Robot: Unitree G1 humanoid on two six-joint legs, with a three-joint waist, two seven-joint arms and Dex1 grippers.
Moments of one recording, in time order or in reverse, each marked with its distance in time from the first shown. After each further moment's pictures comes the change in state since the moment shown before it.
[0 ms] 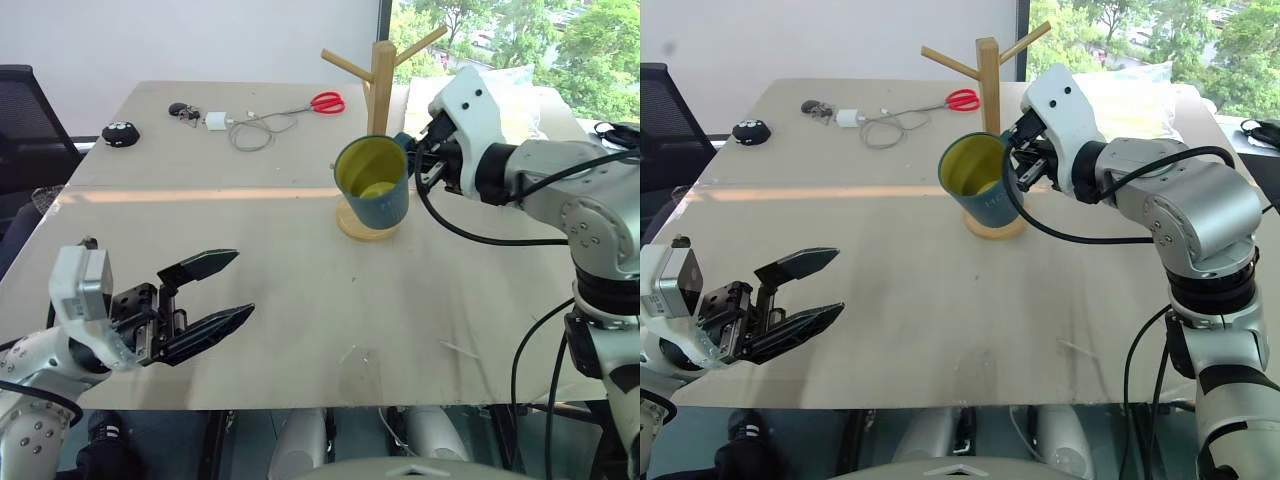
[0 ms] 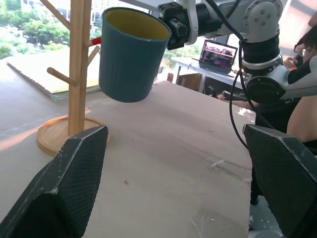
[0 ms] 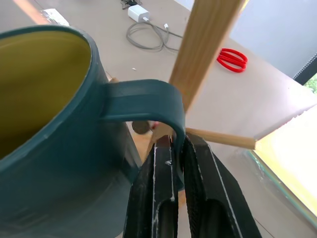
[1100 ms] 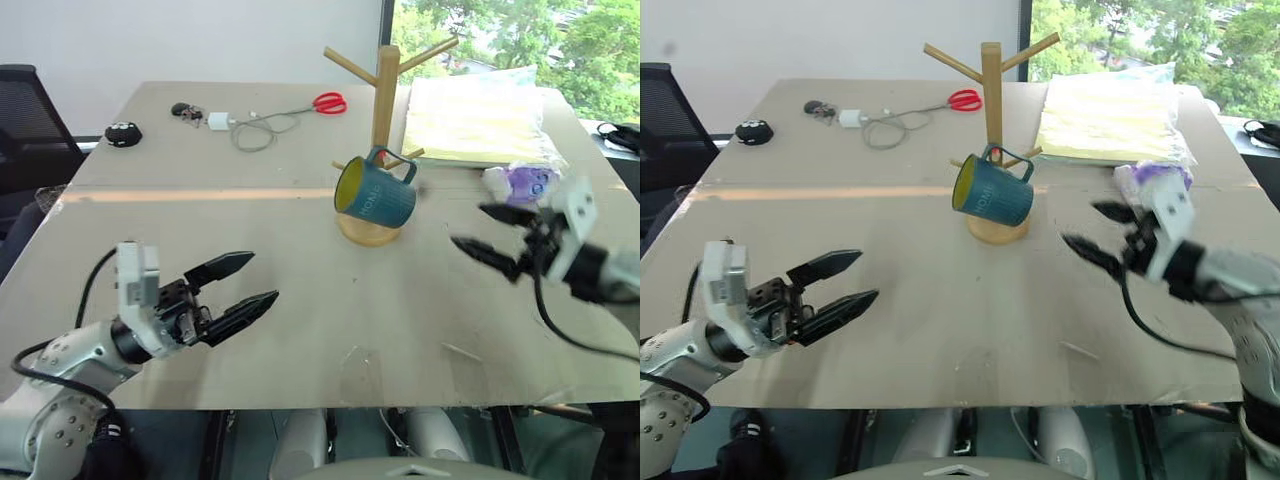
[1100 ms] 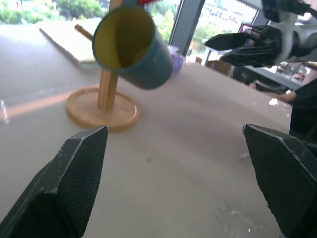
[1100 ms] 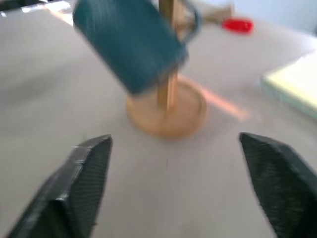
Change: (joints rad) left arm -0.007 0.005 -0.126 0.021 0.147 0.029 0.165; right arm 1.044 -0.166 -0.550 -0.221 0.079 -0.576 0.454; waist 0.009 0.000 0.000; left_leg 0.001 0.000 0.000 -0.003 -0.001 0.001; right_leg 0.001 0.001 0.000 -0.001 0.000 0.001
